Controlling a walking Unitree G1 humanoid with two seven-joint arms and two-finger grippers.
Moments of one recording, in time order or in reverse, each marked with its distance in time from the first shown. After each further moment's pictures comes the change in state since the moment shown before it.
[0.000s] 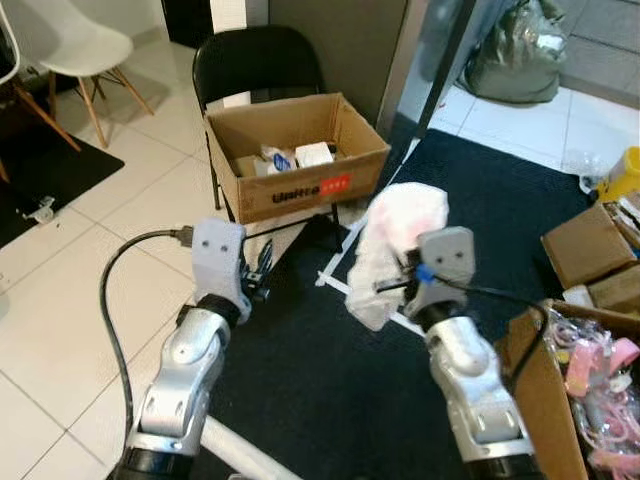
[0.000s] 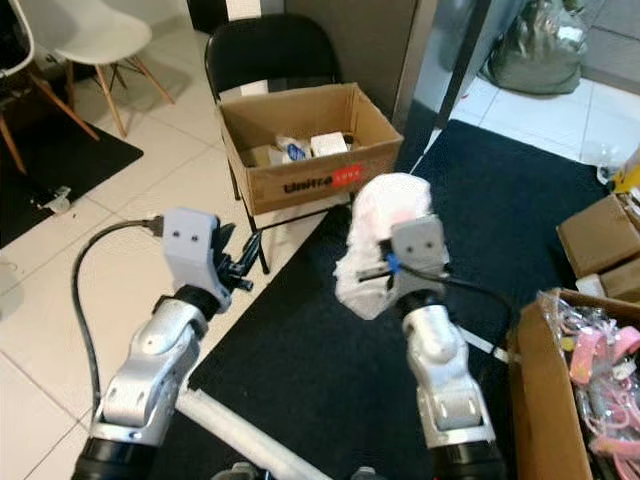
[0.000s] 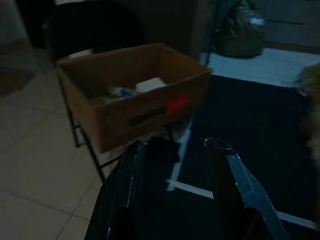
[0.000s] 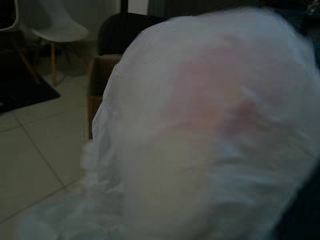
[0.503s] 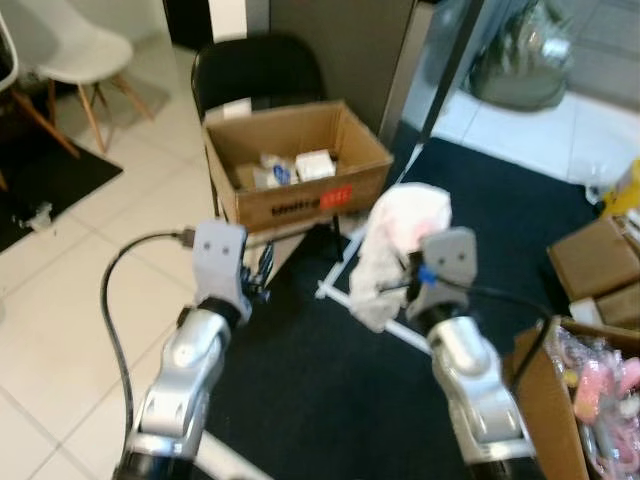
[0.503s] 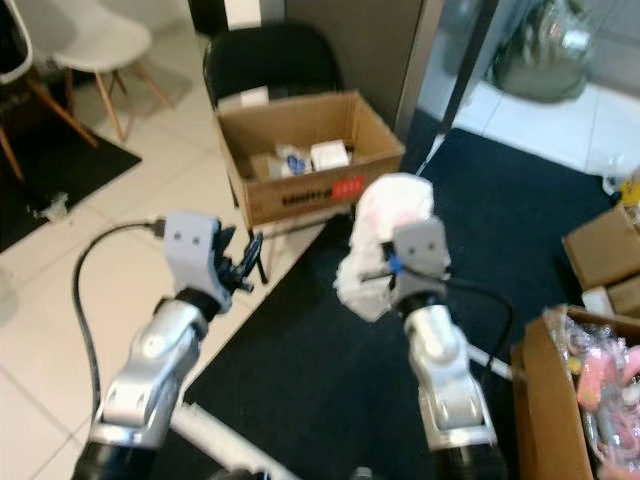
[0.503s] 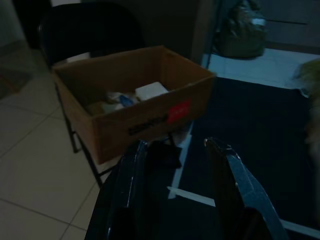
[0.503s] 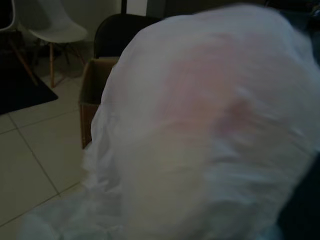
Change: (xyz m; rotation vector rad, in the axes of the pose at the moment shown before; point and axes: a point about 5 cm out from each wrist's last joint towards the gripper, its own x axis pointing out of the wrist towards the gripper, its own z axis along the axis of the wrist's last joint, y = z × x) left arm -0.001 -0.001 -0.001 -0.001 0.002 -0.004; right arm -0.001 0.001 -0.001 -0.001 0.002 0.006
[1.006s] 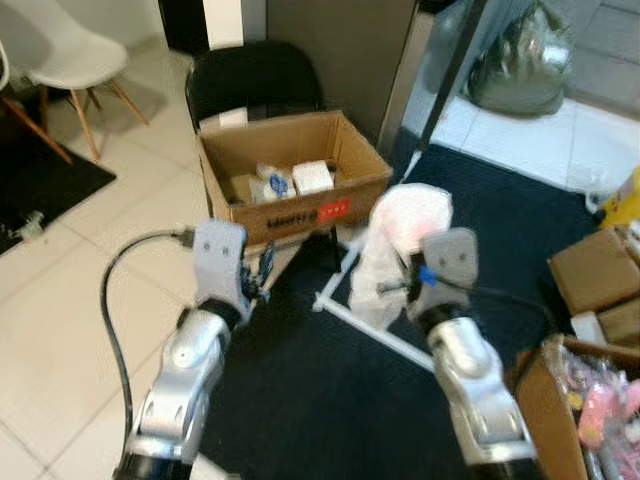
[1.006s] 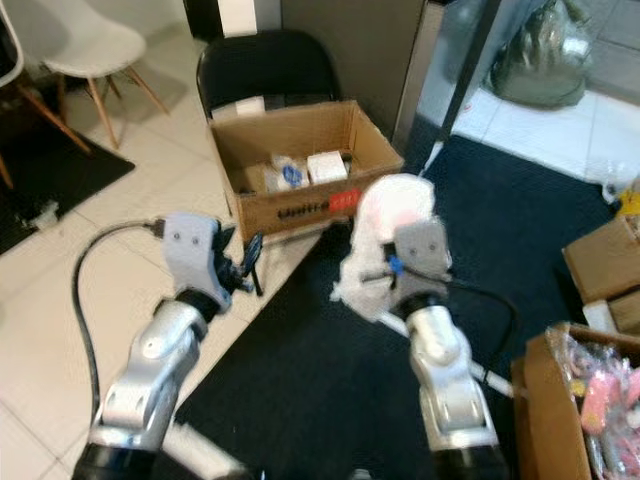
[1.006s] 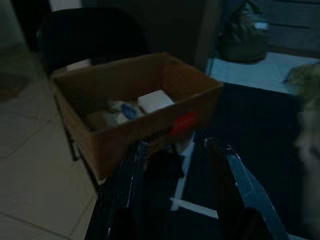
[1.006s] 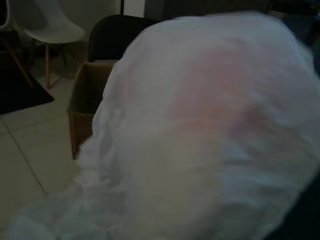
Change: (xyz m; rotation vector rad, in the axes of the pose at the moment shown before) left arm -0.001 0.000 0.000 0.001 -0.003 -0.002; right arm 0.000 0.000 0.000 -0.003 0.001 0.004
